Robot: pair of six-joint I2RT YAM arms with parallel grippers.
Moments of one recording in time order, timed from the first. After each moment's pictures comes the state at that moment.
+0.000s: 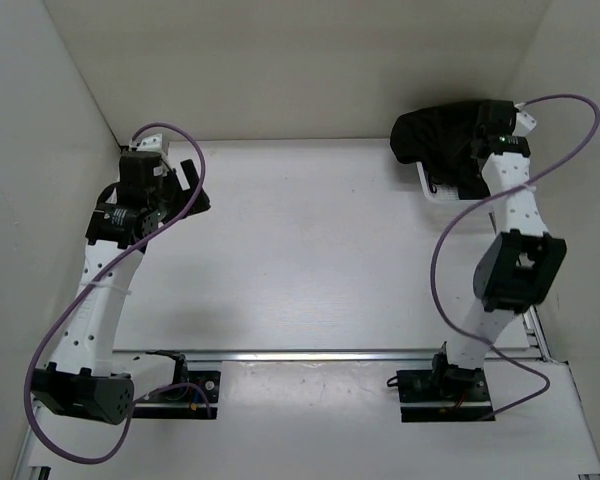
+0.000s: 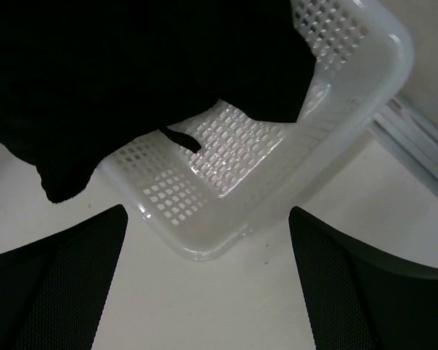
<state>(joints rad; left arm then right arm) -0.16 1.17 1.38 -0.86 -0.07 -0.36 -0.08 1.71 1.67 -0.71 0.33 0.60</state>
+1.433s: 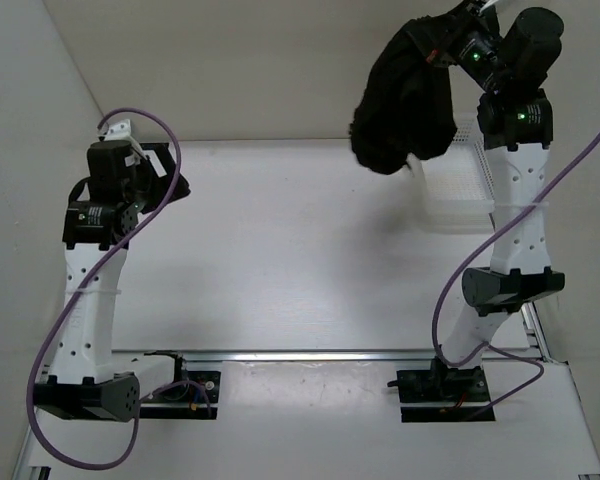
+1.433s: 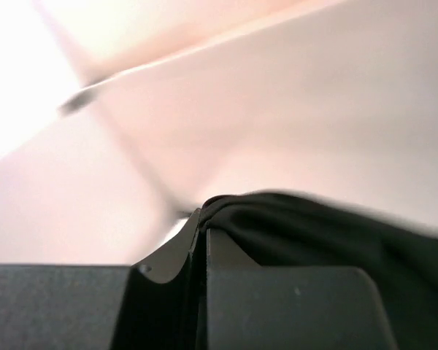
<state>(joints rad) -0.05 1.17 1.51 -0.90 -0.06 -0.36 0.11 1.82 2.44 -0.41 -0.46 0.58</state>
